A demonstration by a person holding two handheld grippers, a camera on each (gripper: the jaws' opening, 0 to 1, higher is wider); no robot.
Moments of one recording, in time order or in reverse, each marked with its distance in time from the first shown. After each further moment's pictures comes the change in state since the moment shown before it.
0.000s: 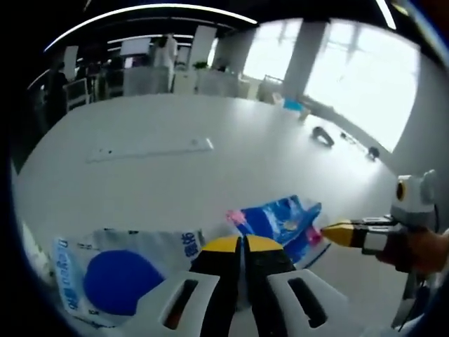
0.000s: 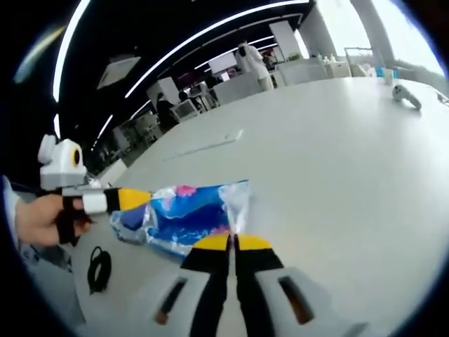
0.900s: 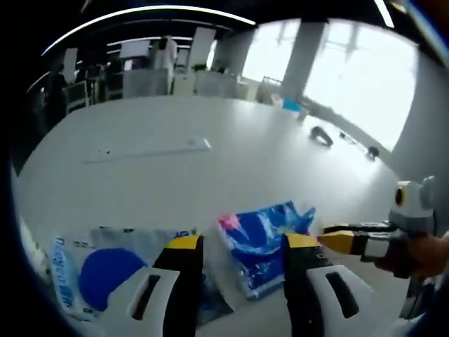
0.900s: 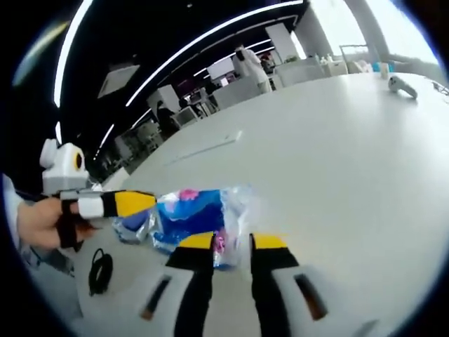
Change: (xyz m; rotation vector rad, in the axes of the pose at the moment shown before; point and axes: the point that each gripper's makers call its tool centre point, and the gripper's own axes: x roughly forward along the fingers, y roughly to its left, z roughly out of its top) left arm -0.002 -0.011 0.004 0.042 -0.069 -0.011; right arm -0.007 -0.002 -0.003 0.042 -0.082 0.026
